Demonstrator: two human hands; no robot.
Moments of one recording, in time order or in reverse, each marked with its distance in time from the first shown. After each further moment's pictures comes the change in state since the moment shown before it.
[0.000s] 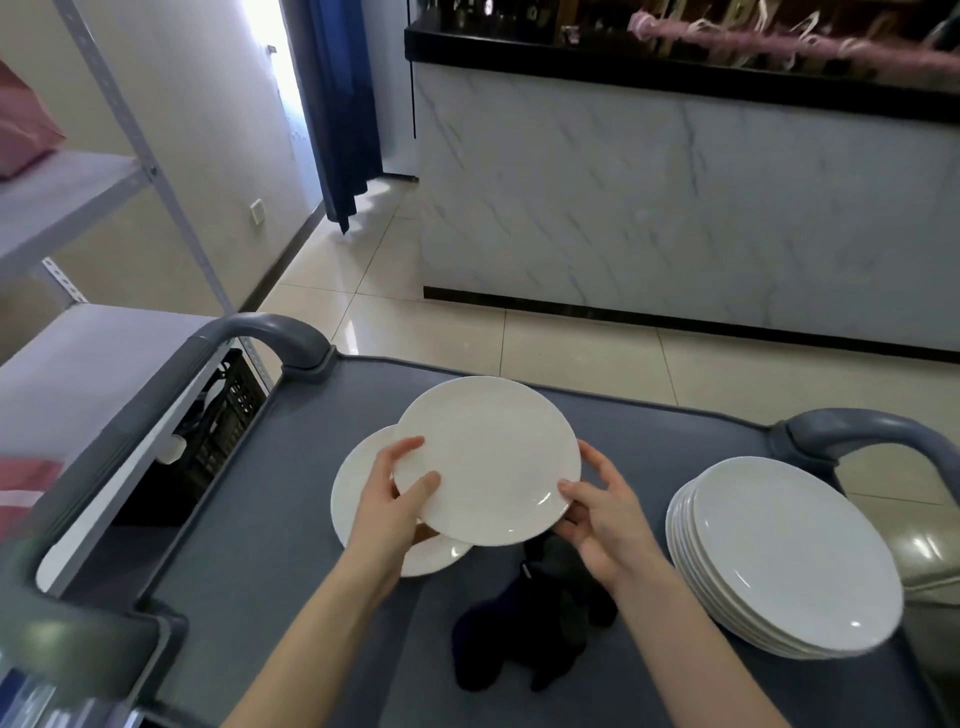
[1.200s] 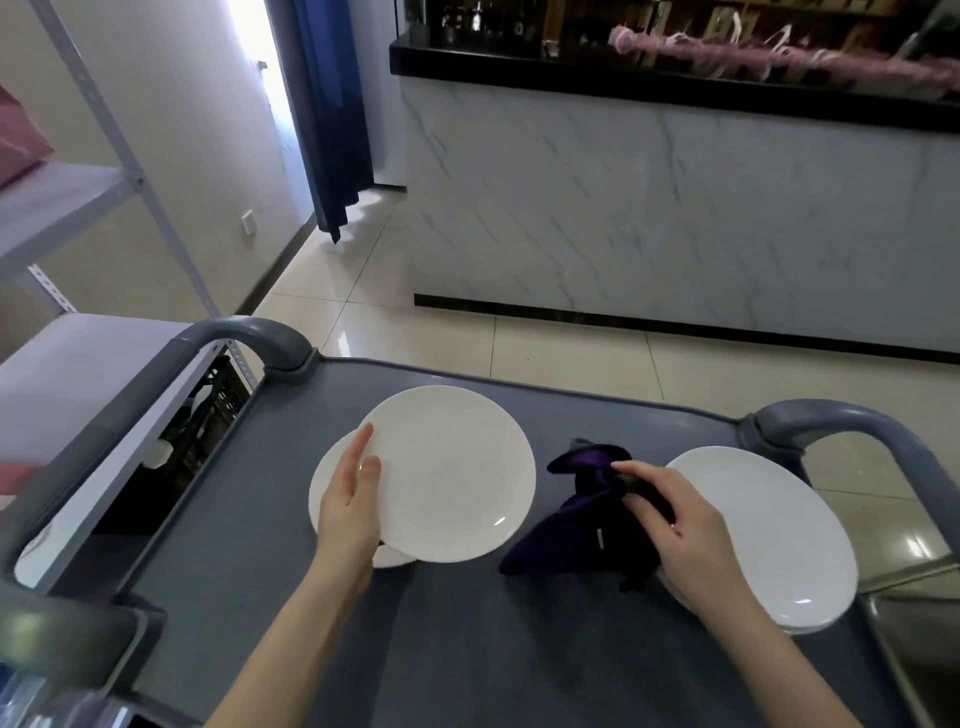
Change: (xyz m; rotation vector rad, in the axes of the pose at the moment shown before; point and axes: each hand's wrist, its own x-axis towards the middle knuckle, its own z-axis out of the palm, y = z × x) left_hand -0.012 -0.006 0.006 0.090 0.191 0.134; right_hand -0.058 -0.048 -0.088 -0.972 0.000 -0.706
